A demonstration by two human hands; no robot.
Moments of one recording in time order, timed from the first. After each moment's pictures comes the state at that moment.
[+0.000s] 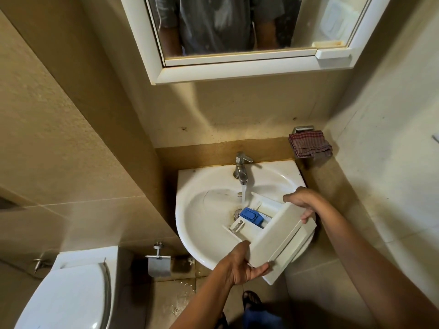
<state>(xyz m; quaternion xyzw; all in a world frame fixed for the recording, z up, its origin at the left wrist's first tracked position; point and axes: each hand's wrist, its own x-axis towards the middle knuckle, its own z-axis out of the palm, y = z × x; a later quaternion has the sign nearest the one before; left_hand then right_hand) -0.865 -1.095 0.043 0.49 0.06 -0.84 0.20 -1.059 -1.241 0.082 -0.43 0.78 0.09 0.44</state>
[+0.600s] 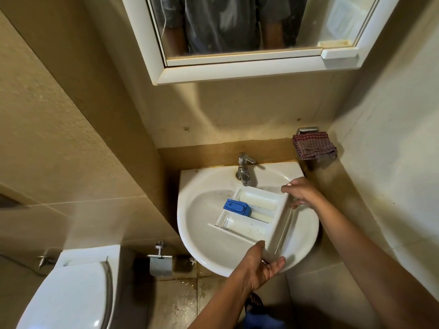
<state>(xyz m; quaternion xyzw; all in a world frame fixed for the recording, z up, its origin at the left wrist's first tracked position) -0.903 -1.094 0.044 0.51 0.08 -0.80 0.31 -1.056 -1.264 0.065 -0.45 0.76 -0.13 0.45</state>
